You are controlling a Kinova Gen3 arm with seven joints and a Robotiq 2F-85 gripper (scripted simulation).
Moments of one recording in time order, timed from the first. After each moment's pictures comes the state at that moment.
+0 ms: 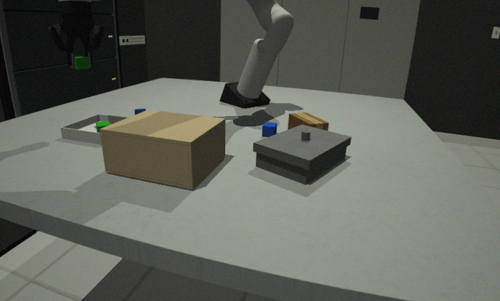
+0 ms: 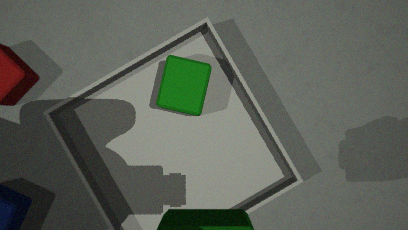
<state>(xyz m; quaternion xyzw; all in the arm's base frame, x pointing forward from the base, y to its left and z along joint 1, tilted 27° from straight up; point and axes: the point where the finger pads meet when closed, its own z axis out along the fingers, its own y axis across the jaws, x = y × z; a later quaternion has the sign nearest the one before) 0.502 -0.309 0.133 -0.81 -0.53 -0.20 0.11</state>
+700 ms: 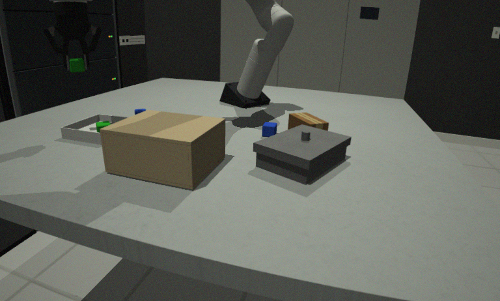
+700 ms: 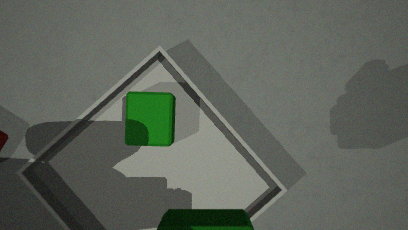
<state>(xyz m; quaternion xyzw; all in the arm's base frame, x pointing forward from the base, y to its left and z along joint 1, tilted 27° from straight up) 0.523 -0.299 0.138 -0.86 -0.45 -0.19 0.14</state>
